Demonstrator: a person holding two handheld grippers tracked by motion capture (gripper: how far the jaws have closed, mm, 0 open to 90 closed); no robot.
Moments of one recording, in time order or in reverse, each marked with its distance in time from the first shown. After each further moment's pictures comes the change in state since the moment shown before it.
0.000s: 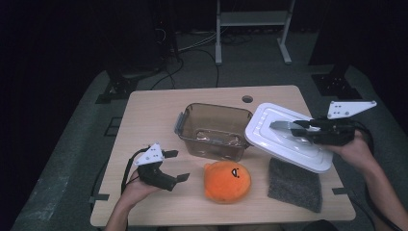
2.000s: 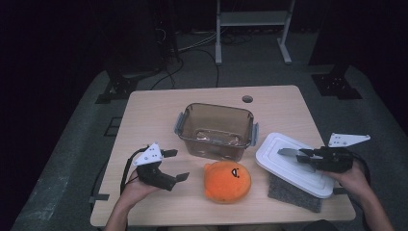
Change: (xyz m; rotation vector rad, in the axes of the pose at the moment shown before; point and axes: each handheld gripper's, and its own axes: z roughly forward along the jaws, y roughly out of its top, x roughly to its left) left arm -0.001 0.002 -0.003 -0.014 0.008 0.008; right arm 0.000 -0.117 0.013 0.046 -0.008 0.199
